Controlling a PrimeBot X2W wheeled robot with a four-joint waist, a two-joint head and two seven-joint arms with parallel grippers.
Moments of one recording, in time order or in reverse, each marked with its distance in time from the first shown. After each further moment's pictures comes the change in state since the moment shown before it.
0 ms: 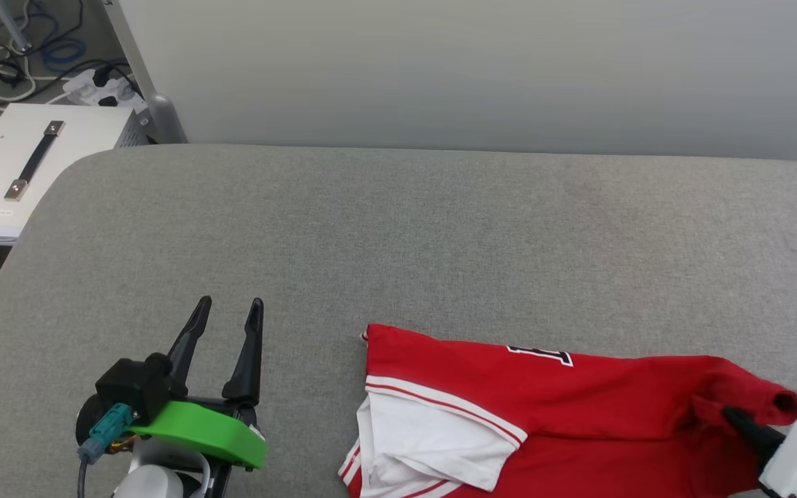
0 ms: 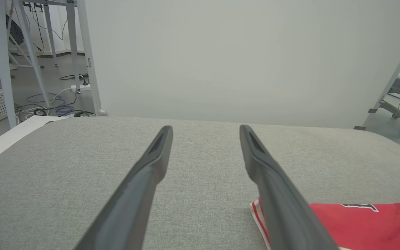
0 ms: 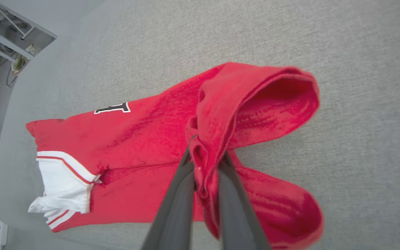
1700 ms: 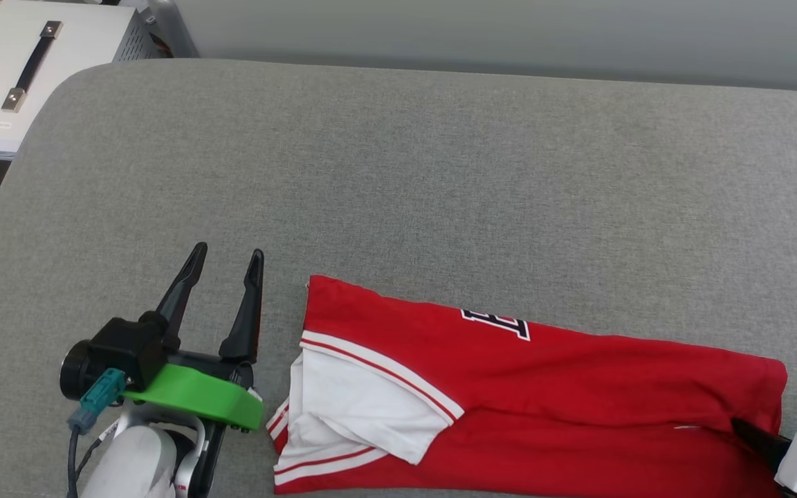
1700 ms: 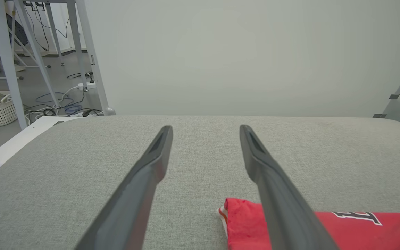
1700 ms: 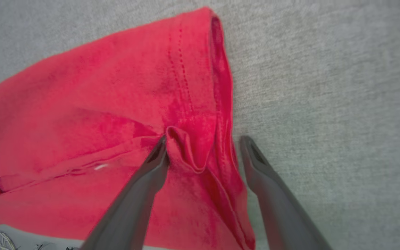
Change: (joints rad) left arm -0.077 0.104 -0.104 -0.105 -0.052 0.090 0.000; right arm -0.059 0.042 -0.058 0.093 -0.145 -0.001 0.136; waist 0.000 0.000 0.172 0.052
